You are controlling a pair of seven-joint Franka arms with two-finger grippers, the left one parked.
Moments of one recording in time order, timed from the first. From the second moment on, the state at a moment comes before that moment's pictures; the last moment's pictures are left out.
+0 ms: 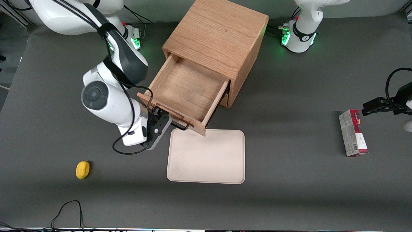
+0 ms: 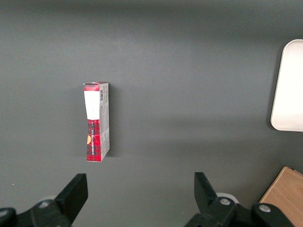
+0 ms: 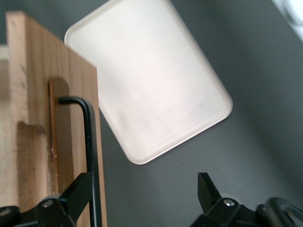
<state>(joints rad) 0.06 0.50 0.47 -1.39 -0.07 1.94 -0.47</state>
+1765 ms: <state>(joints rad) -0.01 -0.13 0.03 -1.77 0.04 1.59 0.05</state>
